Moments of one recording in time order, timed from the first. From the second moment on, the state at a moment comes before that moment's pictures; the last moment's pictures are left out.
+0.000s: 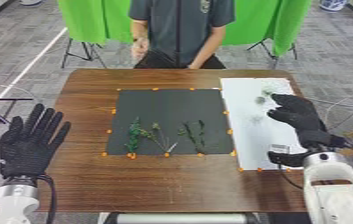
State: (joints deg) left arm 132.7 -57.0 -101.8 -125.8 -0.7 8.9 21.3; right arm -115.2 -63.2 94.0 -125.0 -101.7 12.0 17.2
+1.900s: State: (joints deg) left arm 132.5 -57.6 -100.3 -125.4 -0.5 8.9 19.6; right arm -94.2 -55.8 74.9 -99.6 -156.8 -0.1 14.3
